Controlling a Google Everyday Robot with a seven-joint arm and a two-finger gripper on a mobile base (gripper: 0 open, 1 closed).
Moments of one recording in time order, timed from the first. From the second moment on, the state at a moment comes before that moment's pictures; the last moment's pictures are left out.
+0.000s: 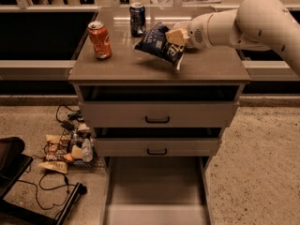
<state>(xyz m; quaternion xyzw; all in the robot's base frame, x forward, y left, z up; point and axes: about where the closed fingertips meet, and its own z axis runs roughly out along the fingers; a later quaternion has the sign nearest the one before) 0.720 -0.078 0.928 -0.33 0.76 0.22 0.51</state>
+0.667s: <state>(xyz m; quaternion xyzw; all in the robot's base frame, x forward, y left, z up) 0.720 -0.072 0.926 -0.34 0.76 0.22 0.51</state>
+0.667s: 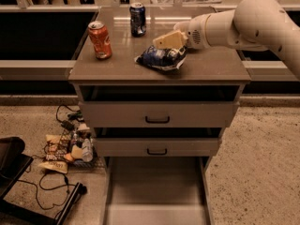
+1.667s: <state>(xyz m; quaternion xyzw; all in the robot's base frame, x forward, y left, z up) 0.649 -0.109 1.025 -0.44 0.75 0.14 0.47</state>
